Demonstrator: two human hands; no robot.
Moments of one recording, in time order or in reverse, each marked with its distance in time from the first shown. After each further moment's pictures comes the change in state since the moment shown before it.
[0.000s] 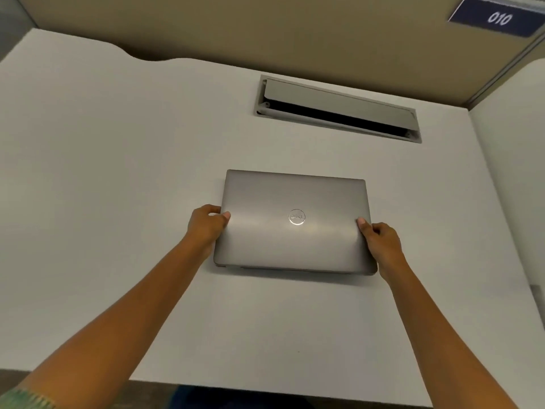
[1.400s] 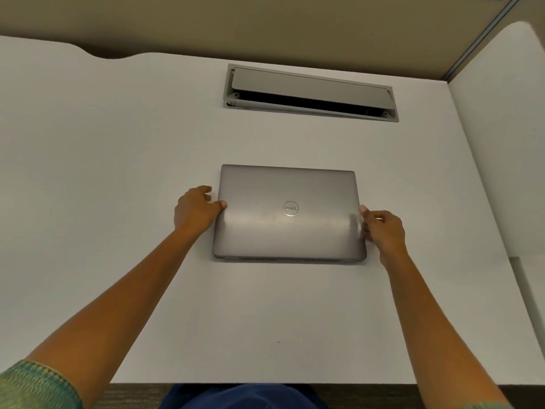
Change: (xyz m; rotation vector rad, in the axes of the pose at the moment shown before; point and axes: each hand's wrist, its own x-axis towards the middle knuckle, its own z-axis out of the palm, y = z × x) left_hand 0.014 0.021 0.035 0.561 0.079 0.277; right_hand 0.008 0.015 -0.045 0.126 0.115 0.090
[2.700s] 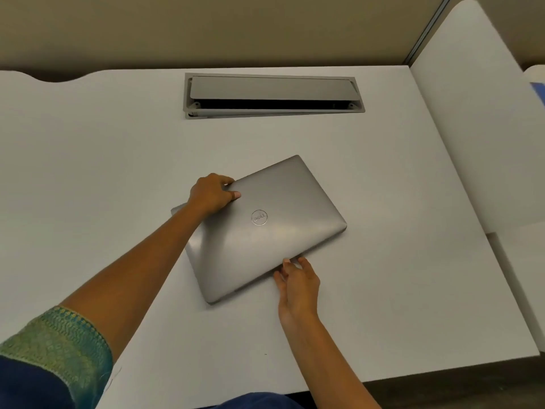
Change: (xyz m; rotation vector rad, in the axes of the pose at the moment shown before) left_hand 0.032 0.091 0.034 0.289 -0.263 0.229; right_hand -0.130 0.007 0.089 1.049 -0.058 0.552
